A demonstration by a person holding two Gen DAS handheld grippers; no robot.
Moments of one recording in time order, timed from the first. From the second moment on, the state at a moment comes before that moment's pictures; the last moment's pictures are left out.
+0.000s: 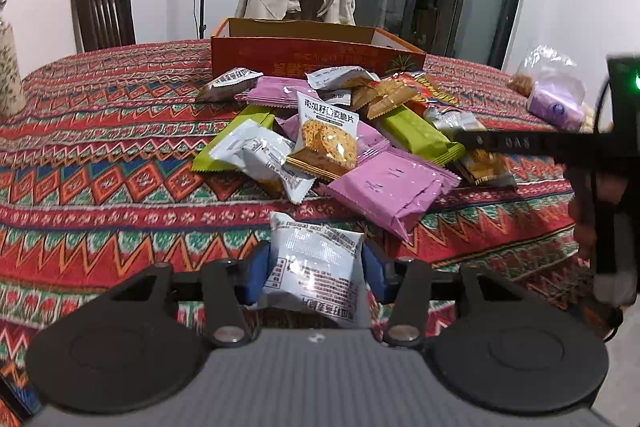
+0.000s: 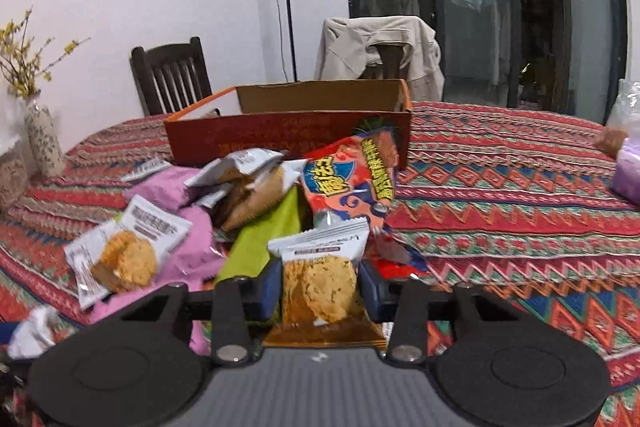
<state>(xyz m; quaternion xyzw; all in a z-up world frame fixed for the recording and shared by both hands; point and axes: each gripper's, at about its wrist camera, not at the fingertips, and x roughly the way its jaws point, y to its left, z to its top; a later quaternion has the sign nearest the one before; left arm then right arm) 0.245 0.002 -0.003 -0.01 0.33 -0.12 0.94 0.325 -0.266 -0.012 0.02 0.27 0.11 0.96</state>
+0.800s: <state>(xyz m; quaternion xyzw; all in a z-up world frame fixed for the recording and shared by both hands) 0.323 0.009 0.122 0.00 0.22 -0.14 0.96 0.264 -0.309 0.065 0.03 0.18 0.16 0.97</state>
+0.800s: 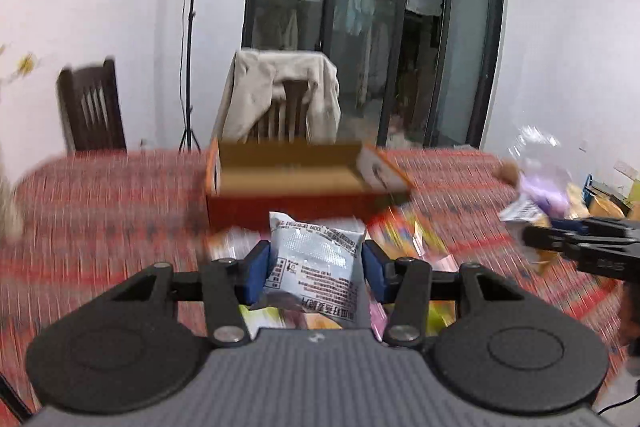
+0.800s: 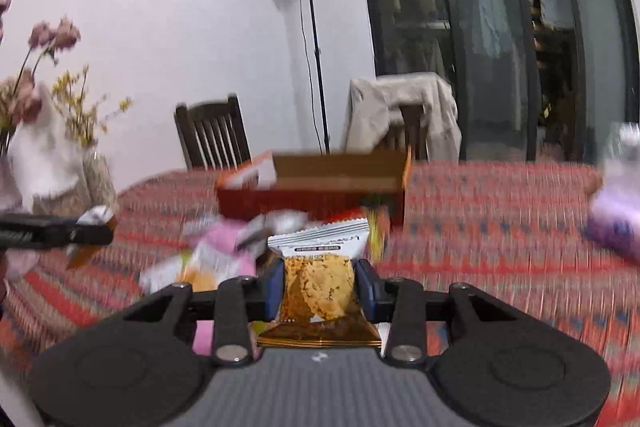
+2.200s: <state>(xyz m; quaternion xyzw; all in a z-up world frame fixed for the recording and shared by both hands) 0.595 0.017 0.189 0.02 0.29 -0.05 0.96 0.618 -0.261 0.157 -0.09 0.24 0.07 0.96</state>
